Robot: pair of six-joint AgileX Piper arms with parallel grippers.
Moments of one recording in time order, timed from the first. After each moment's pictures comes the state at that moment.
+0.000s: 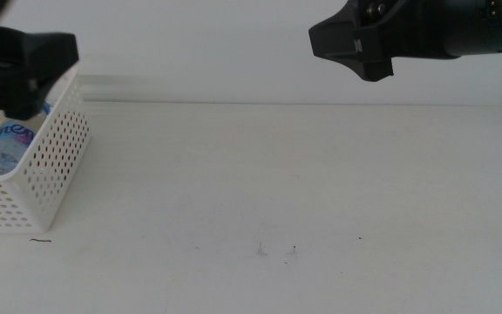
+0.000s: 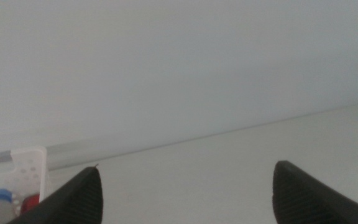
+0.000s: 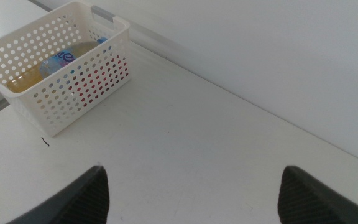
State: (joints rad) left arm -0.32 0.79 -0.91 -0.06 0.45 0.01; right arm 0.67 1.25 -1.37 0.00 0.69 0.01
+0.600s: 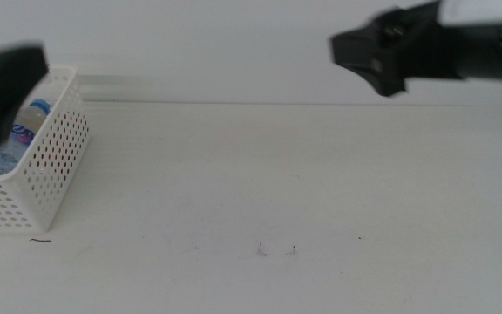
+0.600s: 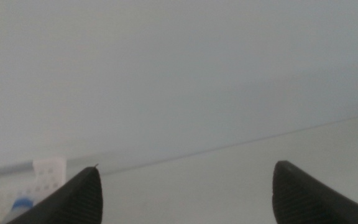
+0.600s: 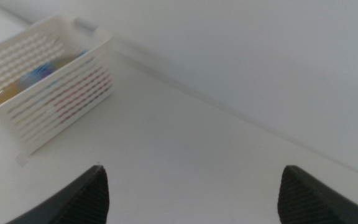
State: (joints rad) left arm -0.31 0.67 -0.81 -0.01 0.40 0.01; right arm 0.61 1.17 -1.19 -0.01 0.49 0.01
